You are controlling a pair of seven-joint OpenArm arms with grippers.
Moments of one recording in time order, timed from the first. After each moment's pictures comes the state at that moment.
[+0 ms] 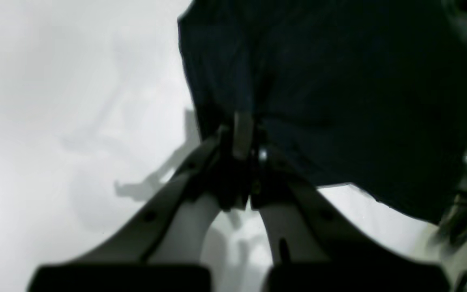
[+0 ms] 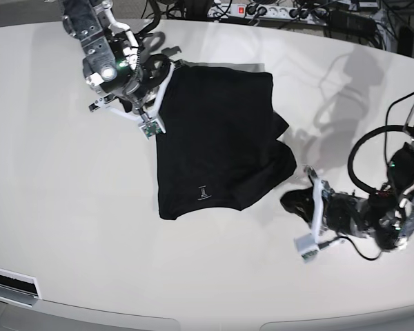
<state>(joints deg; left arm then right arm) -34.6 -37.1 36.1 71.4 -54.8 -43.7 56.1 -13.1 8.6 -21.5 99.3 1.1 3.2 -57.9</state>
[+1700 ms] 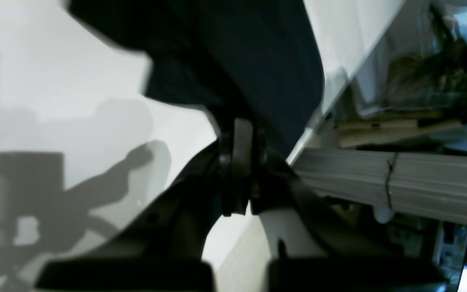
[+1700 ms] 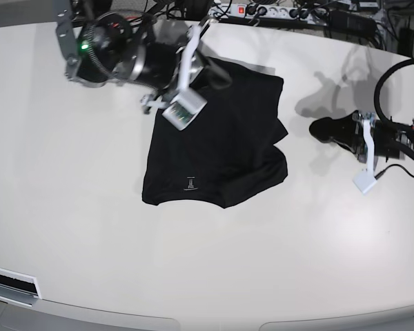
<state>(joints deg) -6.4 -39.7 6.9 74.3 -85.2 -43.9 79.6 -18.8 7.7 -13.1 114.6 36.1 36.3 -58.4</state>
